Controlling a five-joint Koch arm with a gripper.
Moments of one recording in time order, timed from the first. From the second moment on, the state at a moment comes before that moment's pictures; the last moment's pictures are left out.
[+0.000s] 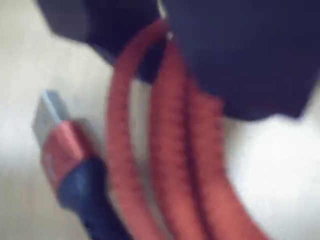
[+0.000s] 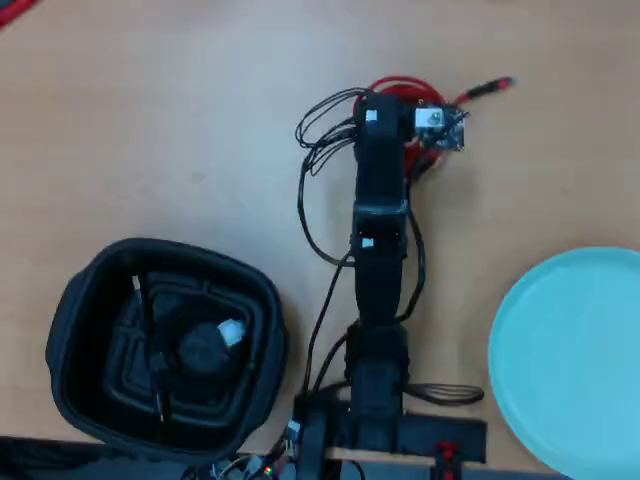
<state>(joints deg) 85.6 51.9 57.4 83.1 24.0</state>
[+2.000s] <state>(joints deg) 113.0 113.0 85.8 84.2 9.2</state>
